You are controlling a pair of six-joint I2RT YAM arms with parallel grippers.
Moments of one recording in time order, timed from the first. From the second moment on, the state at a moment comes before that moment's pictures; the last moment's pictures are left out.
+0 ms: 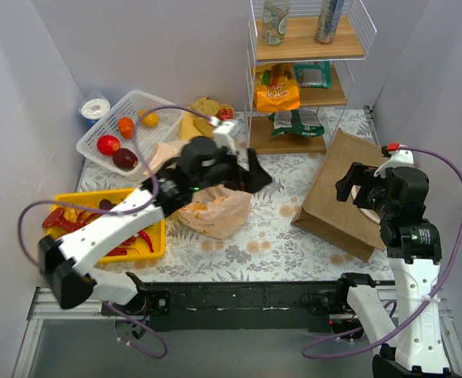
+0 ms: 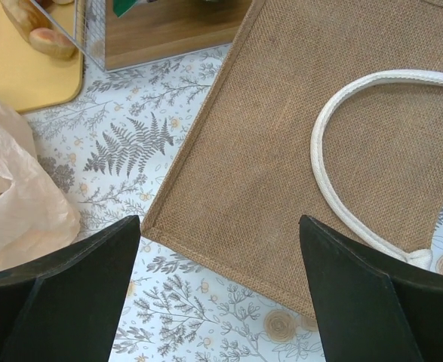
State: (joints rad) left arm -0.80 1.26 1.26 -0.28 0.15 -0.58; right arm 0.00 0.69 1.03 -0.81 -0.10 0.19
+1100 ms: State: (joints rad) left arm -1.01 1.96 1.46 -0.08 0.03 -0.54; right arm 0.00 0.63 0.95 -0.82 -0.12 0.22
